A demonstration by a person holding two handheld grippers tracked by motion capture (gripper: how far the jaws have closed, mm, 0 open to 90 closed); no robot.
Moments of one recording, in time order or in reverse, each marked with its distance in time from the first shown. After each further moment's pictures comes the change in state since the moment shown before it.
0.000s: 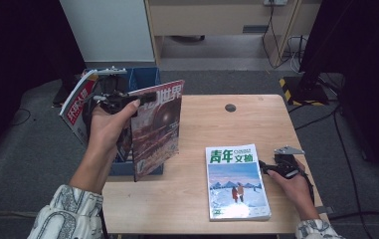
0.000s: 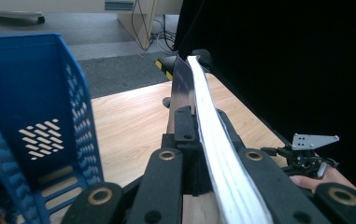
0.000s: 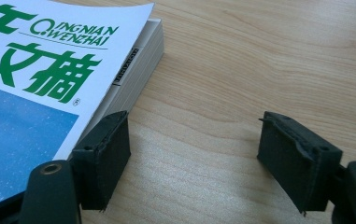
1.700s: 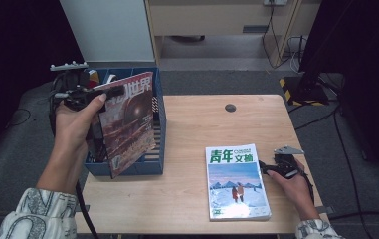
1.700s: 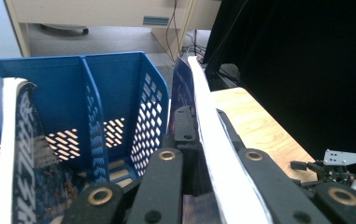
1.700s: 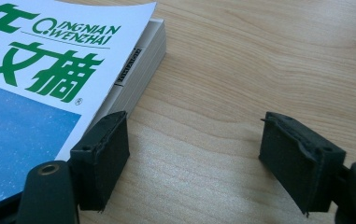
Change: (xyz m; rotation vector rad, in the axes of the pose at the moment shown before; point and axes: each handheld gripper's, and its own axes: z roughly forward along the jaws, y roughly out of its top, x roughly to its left) left arm 0.038 0.006 -0.055 -0.055 0.115 -0.040; right arm 0.000 0.000 0.000 0.005 0.004 -0.004
